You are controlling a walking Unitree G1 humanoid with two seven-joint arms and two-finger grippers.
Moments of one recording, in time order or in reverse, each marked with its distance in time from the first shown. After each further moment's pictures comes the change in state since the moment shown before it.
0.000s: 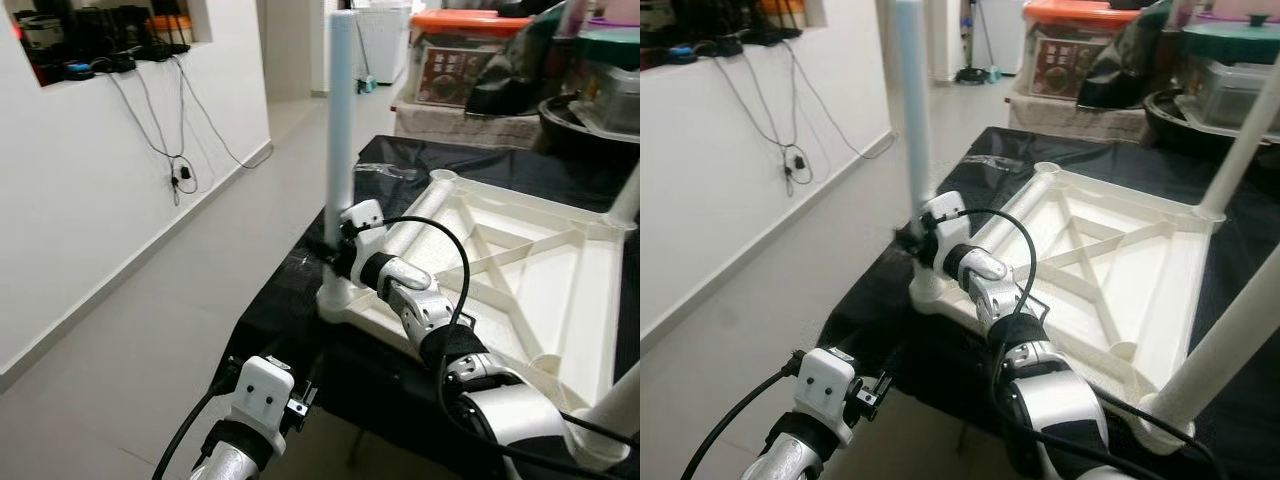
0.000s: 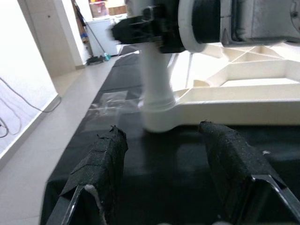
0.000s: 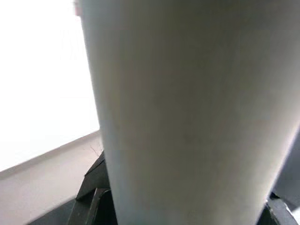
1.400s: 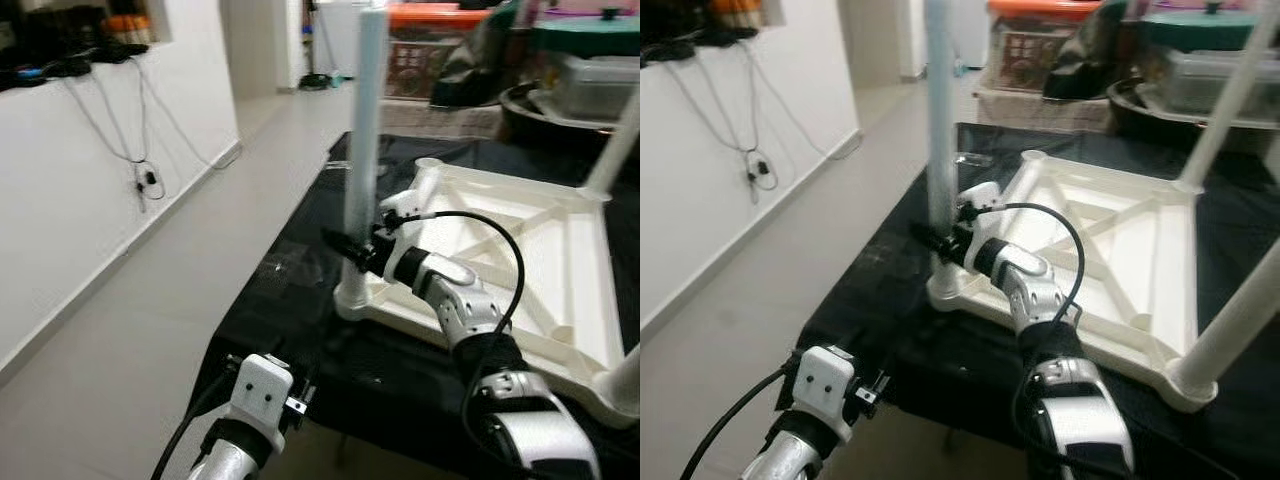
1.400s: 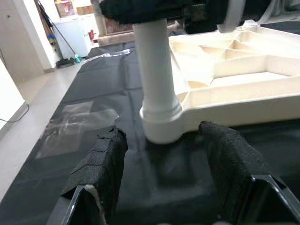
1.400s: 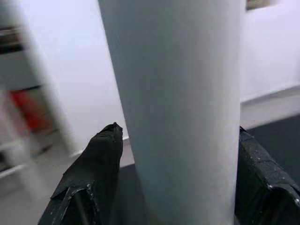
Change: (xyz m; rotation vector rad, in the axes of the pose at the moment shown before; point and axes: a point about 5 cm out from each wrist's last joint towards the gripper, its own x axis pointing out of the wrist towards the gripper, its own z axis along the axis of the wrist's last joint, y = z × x) left arm 0.004 0.000 0.001 0.001 -0.009 -0.005; right arm -0.023 0.002 0.020 0.079 0.003 0.698
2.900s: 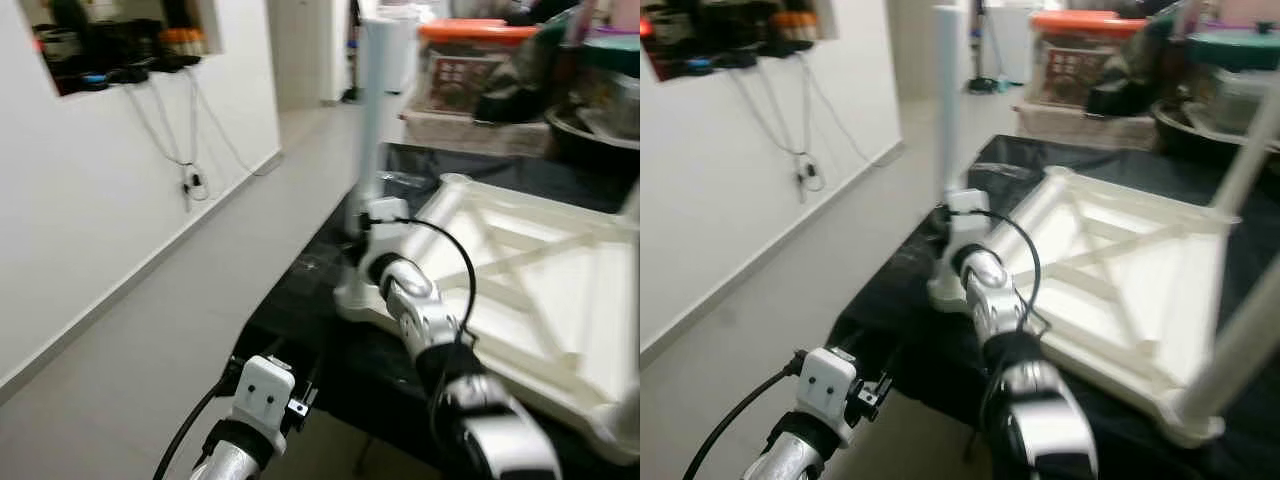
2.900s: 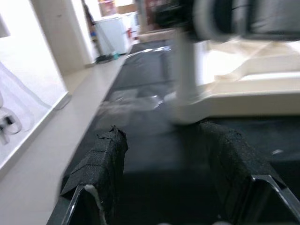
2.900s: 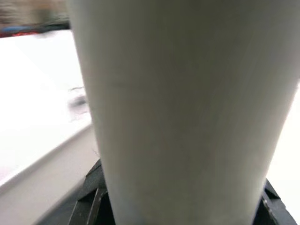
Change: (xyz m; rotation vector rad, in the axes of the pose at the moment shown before) left arm -0.002 0.002 -0.003 0.001 0.018 0.008; right arm -0.016 -0.018 -0.018 -0.012 -0.059 -1.156
